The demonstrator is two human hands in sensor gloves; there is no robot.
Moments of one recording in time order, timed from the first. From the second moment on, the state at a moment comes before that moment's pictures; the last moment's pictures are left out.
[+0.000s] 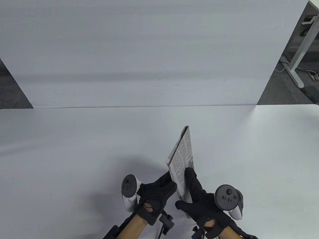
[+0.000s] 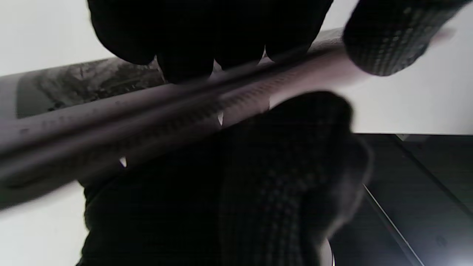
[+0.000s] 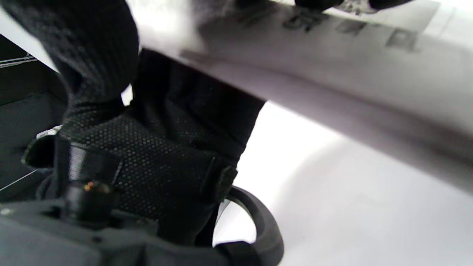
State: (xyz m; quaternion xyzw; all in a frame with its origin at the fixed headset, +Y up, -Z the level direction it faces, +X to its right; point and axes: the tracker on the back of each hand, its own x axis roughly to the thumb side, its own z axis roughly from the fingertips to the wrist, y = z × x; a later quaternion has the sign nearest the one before) left_hand -0.077 -0.720 -0.292 -0.06 -0.25 0.73 0.63; right_hand 0.135 -0.698 -0.252 0.23 0.01 0.82 0.52
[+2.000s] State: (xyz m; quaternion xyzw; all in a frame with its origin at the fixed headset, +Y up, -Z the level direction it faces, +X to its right) left_hand -0.220 -0.738 -0.349 -0.02 -0.09 0.73 0.68; right_hand 0.273 -0.688 -0.297 0.06 -0.04 0.70 0.71
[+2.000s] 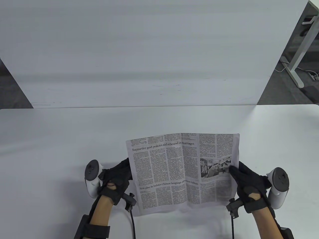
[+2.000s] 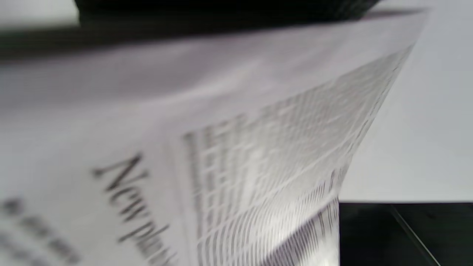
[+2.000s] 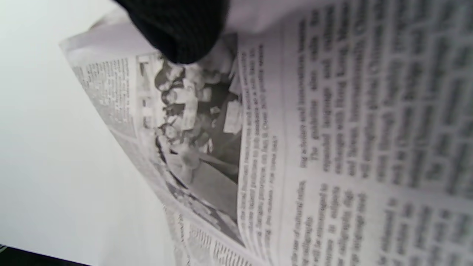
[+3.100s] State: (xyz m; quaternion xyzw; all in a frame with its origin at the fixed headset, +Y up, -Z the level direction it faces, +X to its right) left_hand -0.159 -0.640 -0.321 0.13 -0.19 0.33 0.92; right_hand 0.194 -0.634 -0.256 0.27 0.02 0.77 0.58
